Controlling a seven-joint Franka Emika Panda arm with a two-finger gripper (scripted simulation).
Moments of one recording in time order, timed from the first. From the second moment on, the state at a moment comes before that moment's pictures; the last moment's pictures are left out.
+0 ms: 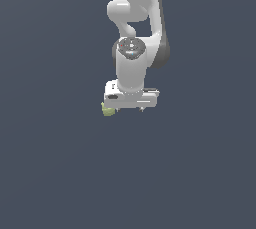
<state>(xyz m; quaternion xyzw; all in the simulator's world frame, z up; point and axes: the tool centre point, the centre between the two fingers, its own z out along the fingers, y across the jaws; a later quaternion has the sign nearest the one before) -0.011 0.008 0.154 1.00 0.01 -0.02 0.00</state>
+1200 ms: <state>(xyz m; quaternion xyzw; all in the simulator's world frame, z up) -0.023 -0.021 0.149 1.00 0.04 -0.01 0.00</state>
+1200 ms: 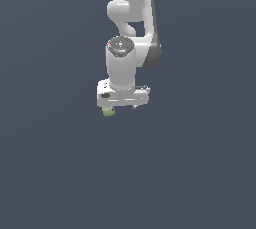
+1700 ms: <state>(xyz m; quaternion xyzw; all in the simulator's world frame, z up) -0.062 -0.072 0.114 1.00 0.08 -0.01 0.00</state>
